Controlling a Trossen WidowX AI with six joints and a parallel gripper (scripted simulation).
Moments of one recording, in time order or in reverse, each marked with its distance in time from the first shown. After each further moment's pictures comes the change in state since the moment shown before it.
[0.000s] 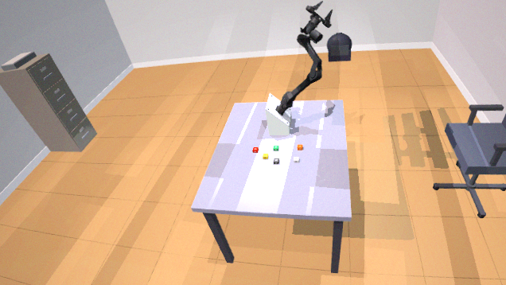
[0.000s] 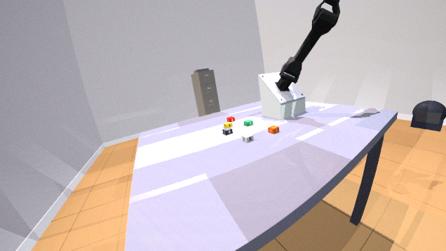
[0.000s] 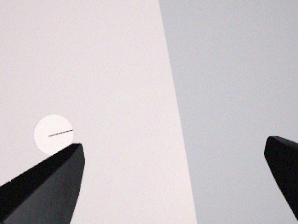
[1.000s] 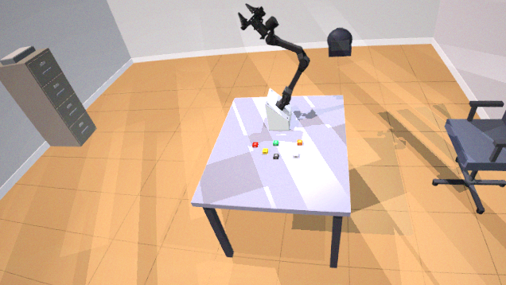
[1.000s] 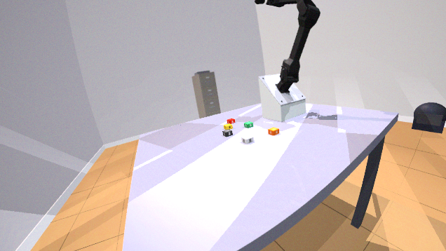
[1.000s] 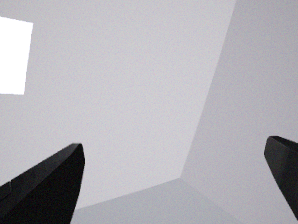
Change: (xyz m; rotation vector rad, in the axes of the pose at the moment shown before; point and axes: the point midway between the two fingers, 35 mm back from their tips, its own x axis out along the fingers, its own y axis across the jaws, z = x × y) arm -0.318 -0.361 0.005 -0.661 0.251 -1.405
